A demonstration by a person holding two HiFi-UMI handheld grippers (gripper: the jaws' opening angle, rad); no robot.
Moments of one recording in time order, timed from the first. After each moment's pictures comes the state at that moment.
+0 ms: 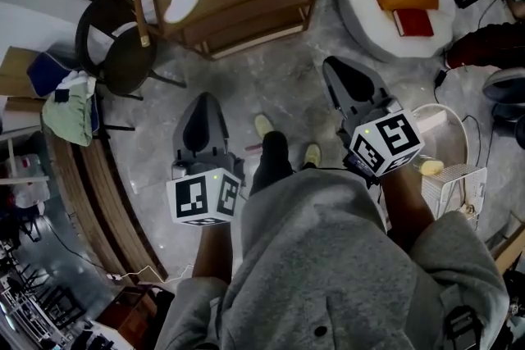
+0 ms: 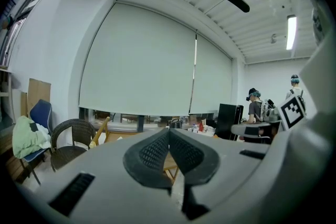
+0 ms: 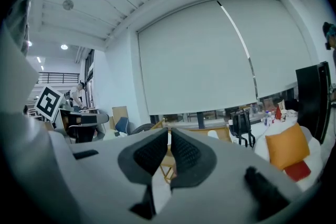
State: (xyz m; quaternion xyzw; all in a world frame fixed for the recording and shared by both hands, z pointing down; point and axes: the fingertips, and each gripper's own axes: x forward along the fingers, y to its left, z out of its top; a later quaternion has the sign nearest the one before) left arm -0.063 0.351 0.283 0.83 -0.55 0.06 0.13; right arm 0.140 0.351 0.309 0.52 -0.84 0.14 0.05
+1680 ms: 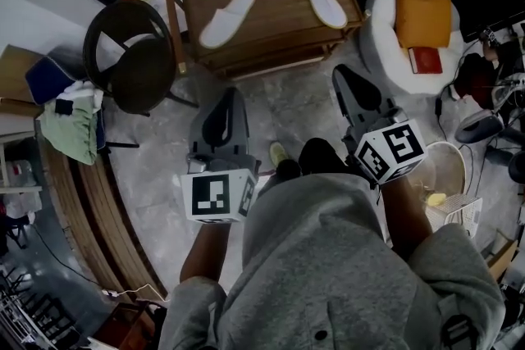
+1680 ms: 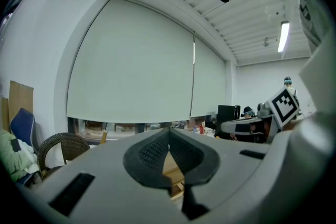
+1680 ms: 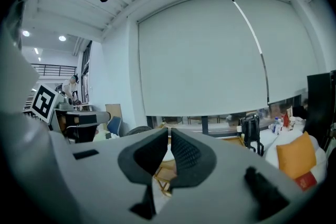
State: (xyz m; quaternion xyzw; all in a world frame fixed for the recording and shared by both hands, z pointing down) left arm -0.153 0.201 0.280 0.86 -0.50 0.06 0.10; right arm 0.022 0.199 0.299 0.54 -0.83 0.13 0.07
